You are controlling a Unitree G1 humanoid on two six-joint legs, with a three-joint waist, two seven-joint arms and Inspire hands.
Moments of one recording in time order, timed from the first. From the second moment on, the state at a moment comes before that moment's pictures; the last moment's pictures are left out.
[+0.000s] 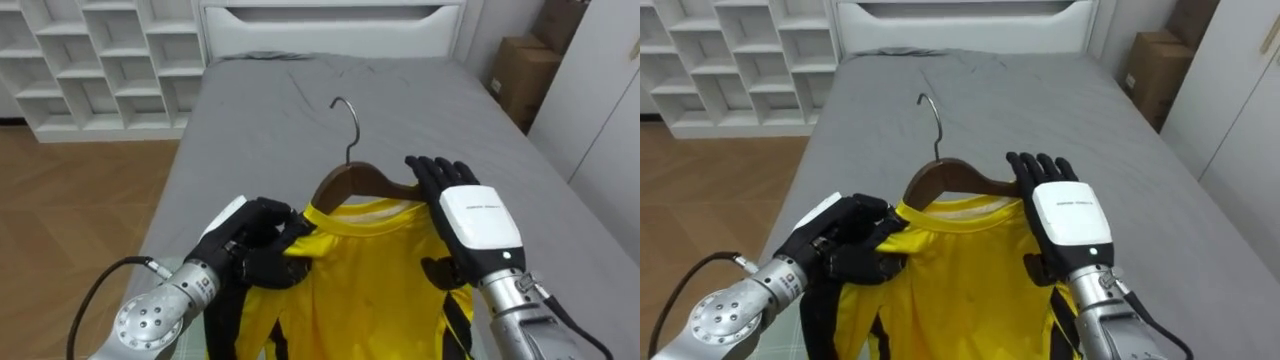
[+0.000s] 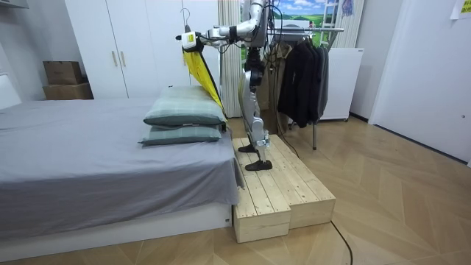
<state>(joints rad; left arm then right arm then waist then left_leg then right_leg) -0.27 0.42 -0.30 0.23 -0.16 0.04 -0.17 -0.29 -0.46 0.37 0.46 -0.87 -0.10 -0.50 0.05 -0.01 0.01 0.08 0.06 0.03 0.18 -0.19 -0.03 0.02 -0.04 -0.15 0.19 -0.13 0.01</state>
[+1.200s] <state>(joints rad) -0.29 0.43 -0.30 0.23 -0.16 0.03 -0.17 -0.29 -0.46 0.37 0.46 -0.91 -0.14 -0.56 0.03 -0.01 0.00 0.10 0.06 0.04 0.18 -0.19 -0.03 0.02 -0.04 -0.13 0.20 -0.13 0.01</state>
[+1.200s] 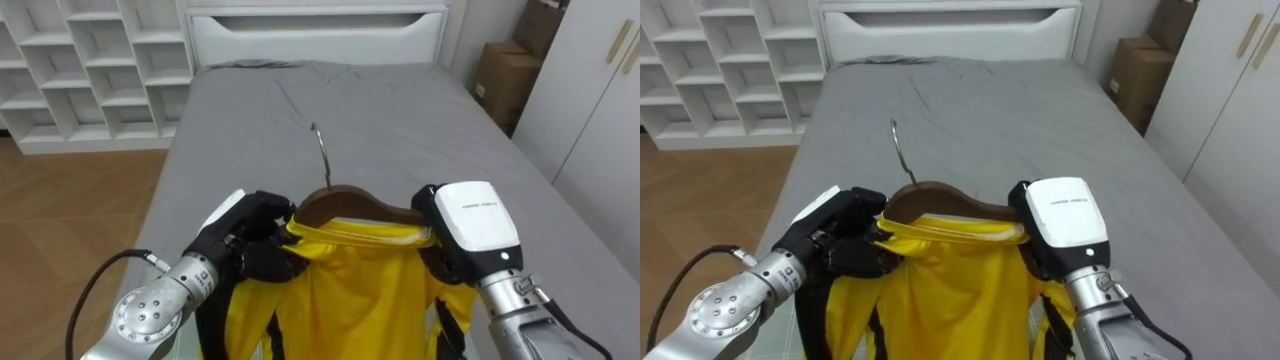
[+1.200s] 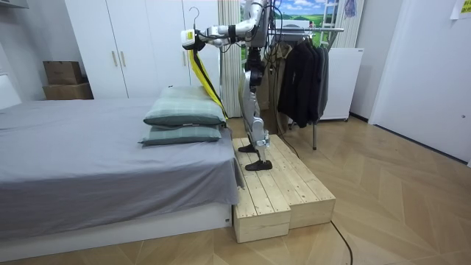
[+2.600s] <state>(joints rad) -0.29 0.41 -0.30 0.23 -0.25 0.03 -0.19 -0.29 -0.46 0.41 0.53 -0.91 -0.07 -0.47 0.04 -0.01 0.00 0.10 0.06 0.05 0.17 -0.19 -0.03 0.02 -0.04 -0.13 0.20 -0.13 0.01</state>
